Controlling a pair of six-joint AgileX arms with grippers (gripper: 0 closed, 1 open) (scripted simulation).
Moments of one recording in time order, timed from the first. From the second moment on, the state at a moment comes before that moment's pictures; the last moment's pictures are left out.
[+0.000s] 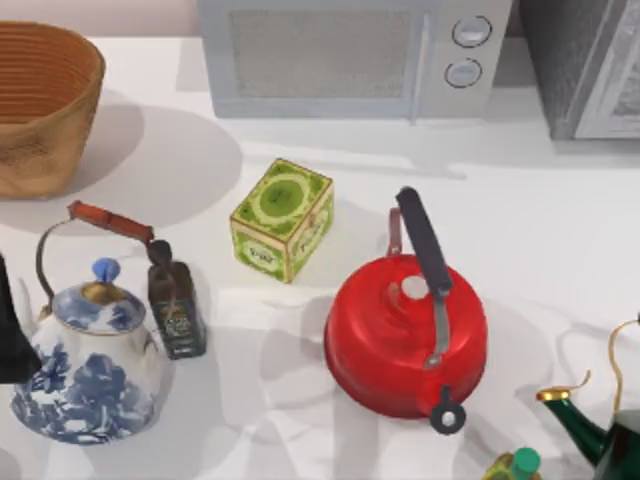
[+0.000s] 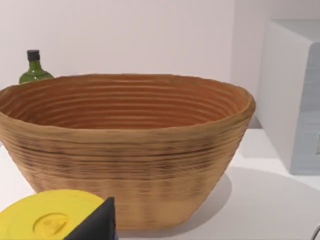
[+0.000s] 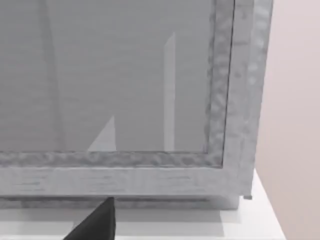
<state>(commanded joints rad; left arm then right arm) 0.00 0.00 0.00 0.00 0.00 0.00 -1.02 1.55 0.36 1.20 -1.01 0.02</state>
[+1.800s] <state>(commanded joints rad) 0.00 0.00 0.00 0.00 0.00 0.00 -1.04 1.34 1.74 -0.39 -1.03 0.02</state>
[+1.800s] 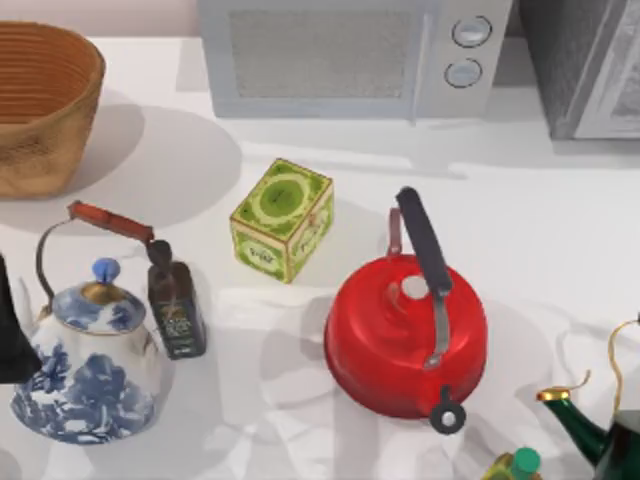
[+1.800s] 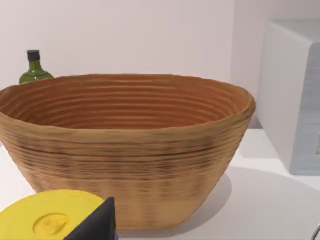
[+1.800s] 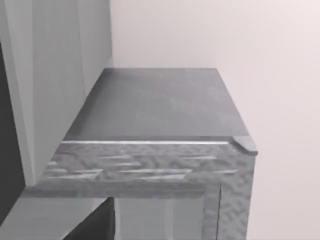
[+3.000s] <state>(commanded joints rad) 0.00 0.00 0.00 0.00 0.00 0.00 0.21 1.34 1.76 -0.44 0.09 0.08</state>
